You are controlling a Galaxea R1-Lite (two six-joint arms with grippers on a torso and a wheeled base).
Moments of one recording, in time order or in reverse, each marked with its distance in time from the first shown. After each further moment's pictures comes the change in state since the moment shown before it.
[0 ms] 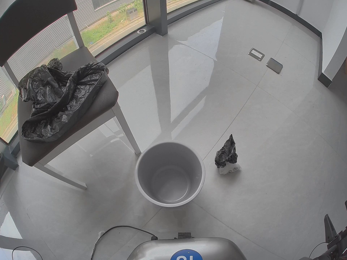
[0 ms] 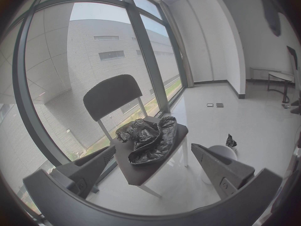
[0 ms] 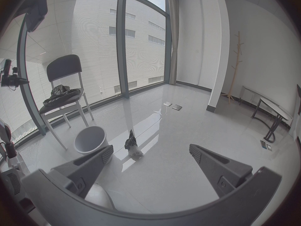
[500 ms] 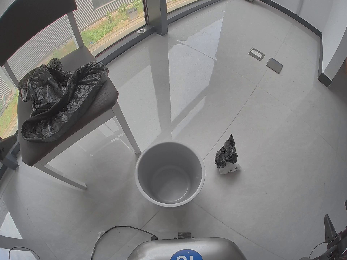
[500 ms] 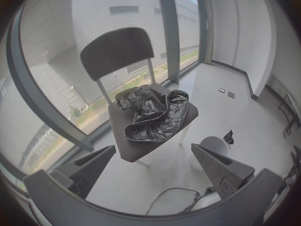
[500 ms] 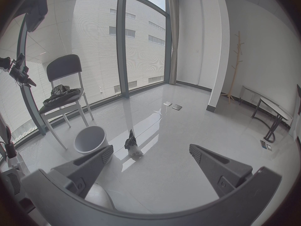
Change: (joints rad) left arm 0.031 0.346 -0.392 0.447 0.084 -0.288; right arm -0.001 0.000 0.000 0.001 0.002 0.000
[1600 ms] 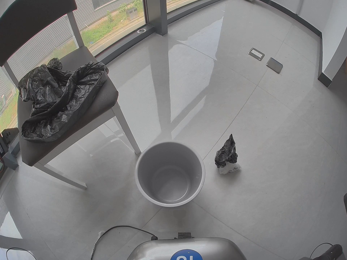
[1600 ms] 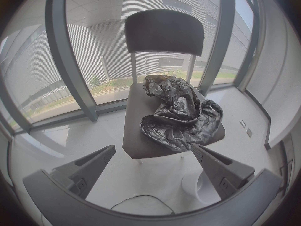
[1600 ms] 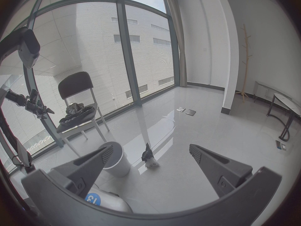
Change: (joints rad) left arm 0.242 0.139 0.147 -0.243 -0.064 -0.377; right arm 0.010 0.210 -0.303 0.059 0.137 0.081
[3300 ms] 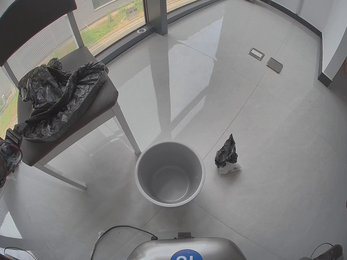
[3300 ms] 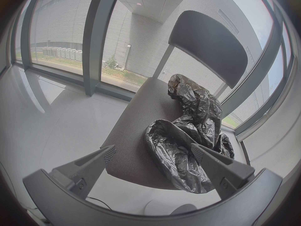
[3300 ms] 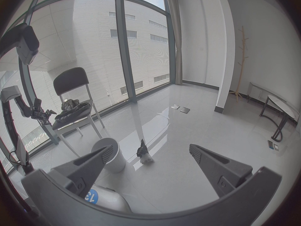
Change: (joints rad) left arm 0.086 0.316 0.279 -0.692 -0.054 -0.458; right arm -0.091 -0.045 -0.104 0.194 0.031 -0.022
